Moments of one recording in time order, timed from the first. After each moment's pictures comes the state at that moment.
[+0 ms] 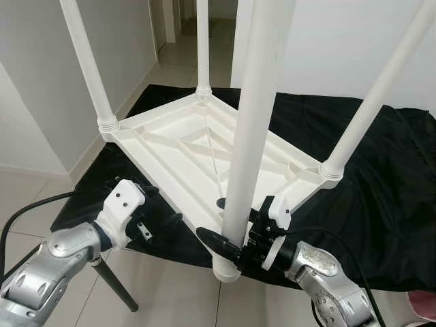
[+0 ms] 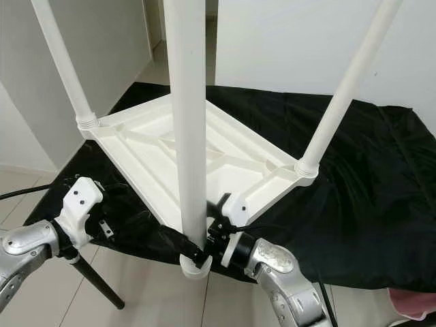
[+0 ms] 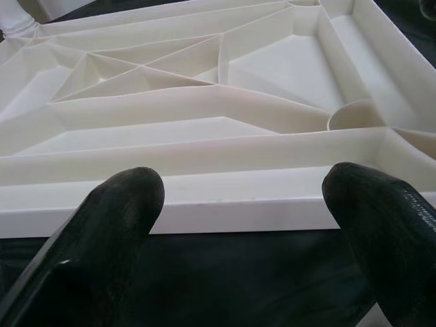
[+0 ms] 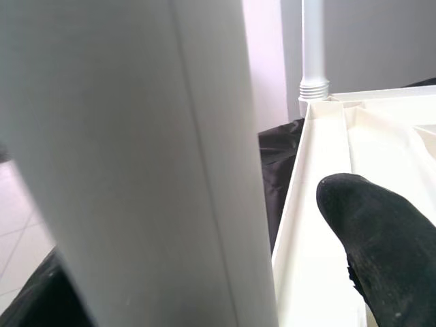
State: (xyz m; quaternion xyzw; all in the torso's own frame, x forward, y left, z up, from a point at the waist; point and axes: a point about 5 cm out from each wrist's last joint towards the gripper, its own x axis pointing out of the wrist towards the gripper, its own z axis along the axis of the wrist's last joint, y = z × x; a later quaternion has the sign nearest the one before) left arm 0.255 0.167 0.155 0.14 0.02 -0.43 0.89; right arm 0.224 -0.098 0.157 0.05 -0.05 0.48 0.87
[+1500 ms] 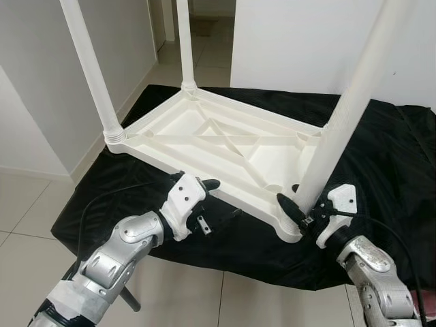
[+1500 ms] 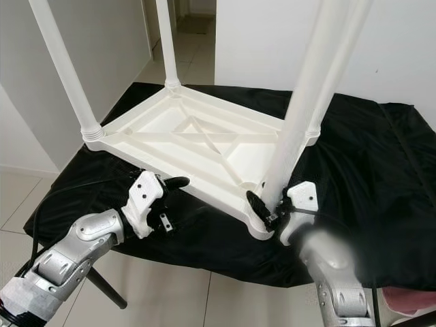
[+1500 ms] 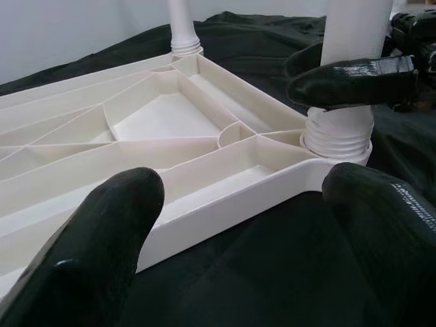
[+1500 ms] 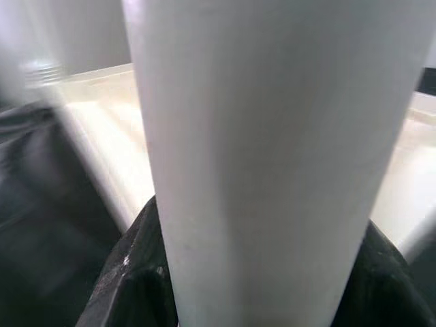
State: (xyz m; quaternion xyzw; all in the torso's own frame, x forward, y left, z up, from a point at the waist) left arm 0.267 0.078 0.158 0.09 -0.06 -0.52 0.85; right arm 0.250 -0.193 0.145 -0.01 -0.04 0.15 0.99
